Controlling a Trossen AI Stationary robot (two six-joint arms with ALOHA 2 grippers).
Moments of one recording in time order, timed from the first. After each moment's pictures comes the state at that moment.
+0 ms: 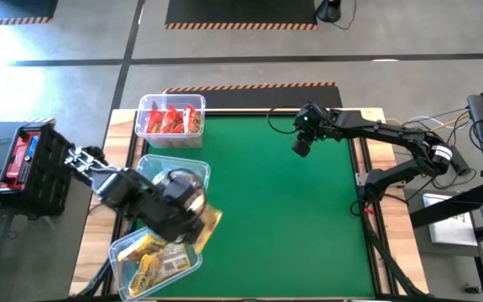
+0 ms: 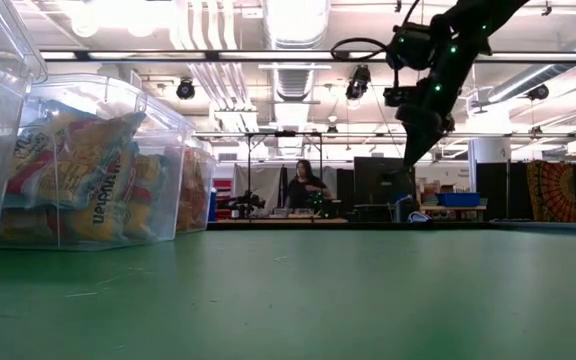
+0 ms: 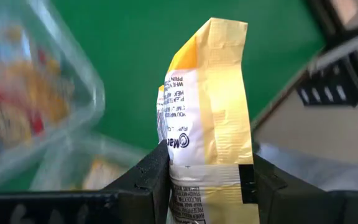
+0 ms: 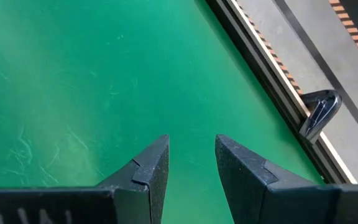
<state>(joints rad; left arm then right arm) -0.58 1.67 2.12 -1.57 -0.30 -1.44 -0.55 1.35 0.98 -0.65 0.18 -0.07</state>
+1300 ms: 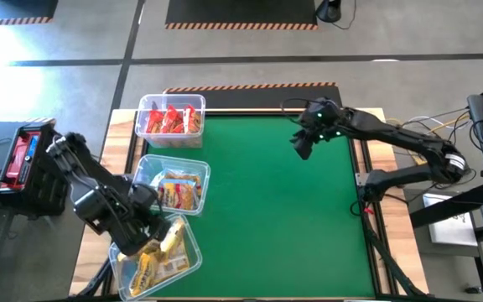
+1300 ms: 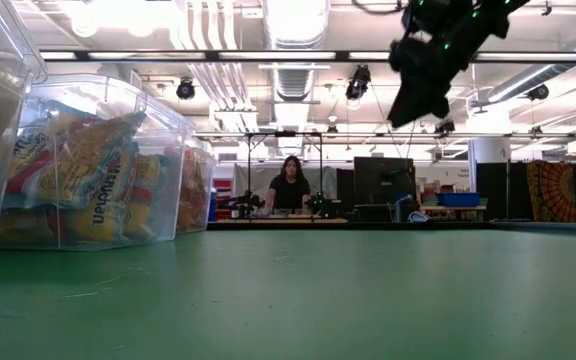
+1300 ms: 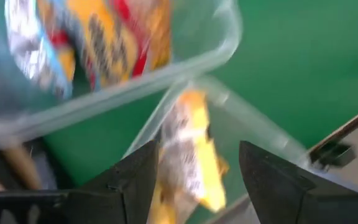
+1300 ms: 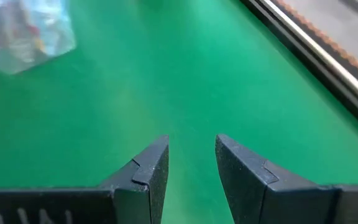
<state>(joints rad) -0.82 1.34 1.50 -1.54 -0.30 -1.90 -0.54 1.19 0.99 -0.60 -0.19 0.07</state>
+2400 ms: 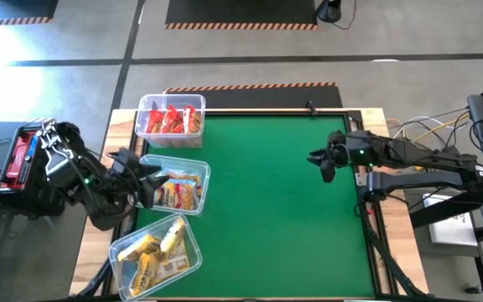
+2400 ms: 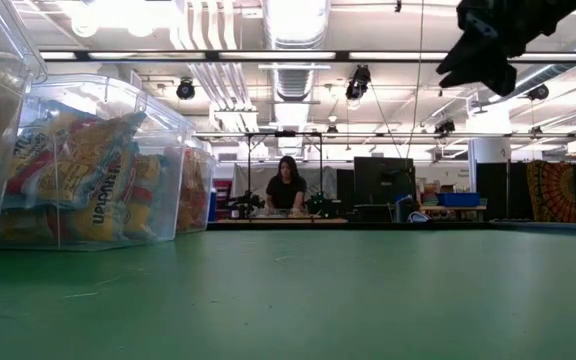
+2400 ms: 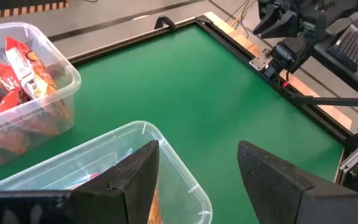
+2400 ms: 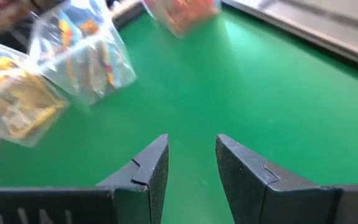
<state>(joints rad) -0.82 1.14 1.50 -1.57 -0.96 -1.57 -0.17 0.70 0.73 -0.56 0.06 0.46</state>
